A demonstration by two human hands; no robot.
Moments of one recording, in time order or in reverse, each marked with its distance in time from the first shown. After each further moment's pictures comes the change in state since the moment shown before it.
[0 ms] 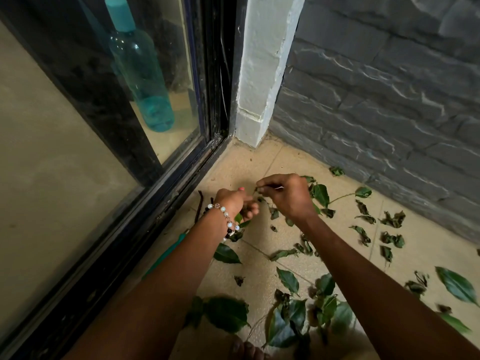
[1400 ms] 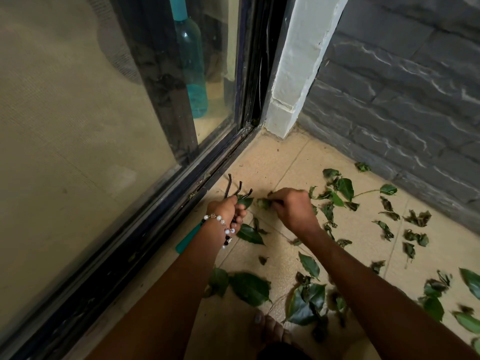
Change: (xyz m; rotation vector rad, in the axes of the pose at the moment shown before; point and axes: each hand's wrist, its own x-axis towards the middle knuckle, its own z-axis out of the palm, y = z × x) left_hand -0.007 -0.046 -0.075 -0.085 0.140 -0.169; right_hand -0.042 -0.004 0.049 -0.348 -0.133 -0.140
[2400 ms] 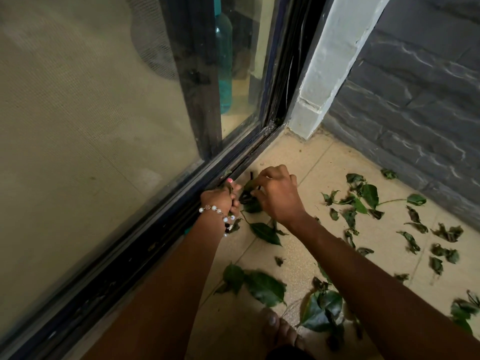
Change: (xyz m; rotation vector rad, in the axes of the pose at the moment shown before) left_hand -0.012 0.021 -0.039 -0.291 0.044 0.105; right_hand 0.034 -0.066 0.017 -0.205 -0.047 -0.177
